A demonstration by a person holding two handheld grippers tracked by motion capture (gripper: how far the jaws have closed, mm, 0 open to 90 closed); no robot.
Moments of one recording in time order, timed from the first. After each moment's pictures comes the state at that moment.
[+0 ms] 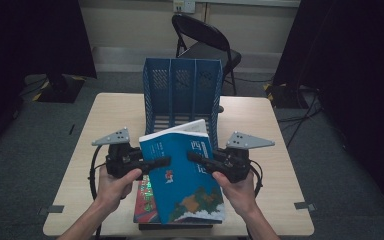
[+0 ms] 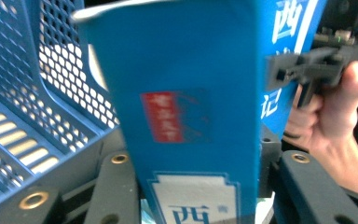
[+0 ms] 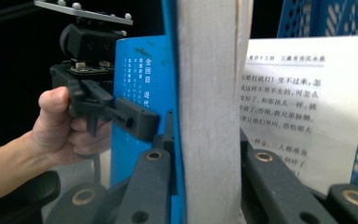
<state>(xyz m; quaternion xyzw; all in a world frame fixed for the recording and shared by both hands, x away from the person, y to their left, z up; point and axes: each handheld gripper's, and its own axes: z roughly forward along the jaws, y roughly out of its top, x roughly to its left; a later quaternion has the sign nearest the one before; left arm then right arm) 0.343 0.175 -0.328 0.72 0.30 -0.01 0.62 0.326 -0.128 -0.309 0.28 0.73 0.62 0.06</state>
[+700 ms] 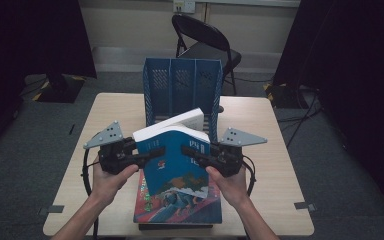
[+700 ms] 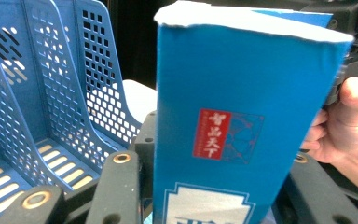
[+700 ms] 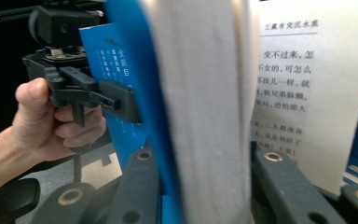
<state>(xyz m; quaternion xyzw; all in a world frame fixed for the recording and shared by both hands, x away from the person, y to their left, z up) 0.332 0.176 -0.315 0.73 0.26 0.11 0.62 0.341 -0.118 -0.317 0.25 0.73 0.63 0.09</state>
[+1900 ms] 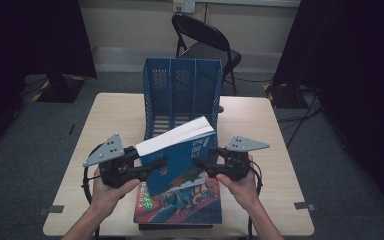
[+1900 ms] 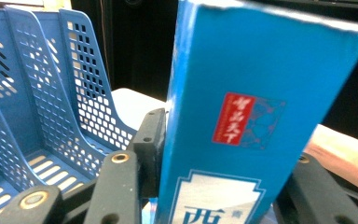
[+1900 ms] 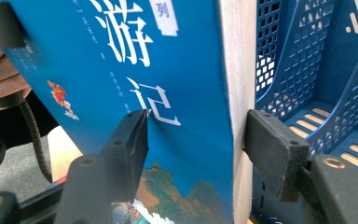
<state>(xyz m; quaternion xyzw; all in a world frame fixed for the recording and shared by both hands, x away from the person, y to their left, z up) 0.311 0.169 -0.323 0.73 0.23 0.13 0.63 0.356 -0.146 -0.360 0.28 0.76 0.58 0.09</state>
